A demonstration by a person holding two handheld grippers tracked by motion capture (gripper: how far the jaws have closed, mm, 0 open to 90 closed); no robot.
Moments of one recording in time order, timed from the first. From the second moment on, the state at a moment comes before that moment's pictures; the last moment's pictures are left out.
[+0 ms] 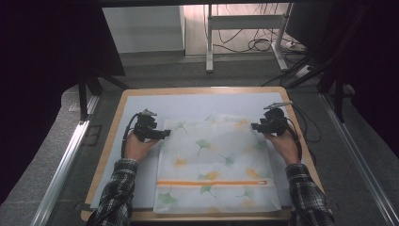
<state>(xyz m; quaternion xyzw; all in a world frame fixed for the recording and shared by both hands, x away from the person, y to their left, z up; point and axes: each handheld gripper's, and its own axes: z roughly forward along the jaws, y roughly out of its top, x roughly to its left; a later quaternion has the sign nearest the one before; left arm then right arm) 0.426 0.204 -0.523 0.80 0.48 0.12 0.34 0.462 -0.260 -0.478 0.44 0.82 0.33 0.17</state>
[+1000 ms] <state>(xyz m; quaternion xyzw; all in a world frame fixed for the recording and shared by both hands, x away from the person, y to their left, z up) 0.380 0.200 -0.447 0.77 0.38 0.28 0.43 0.436 -0.251 -0.448 0.43 0.80 0.36 0.24</state>
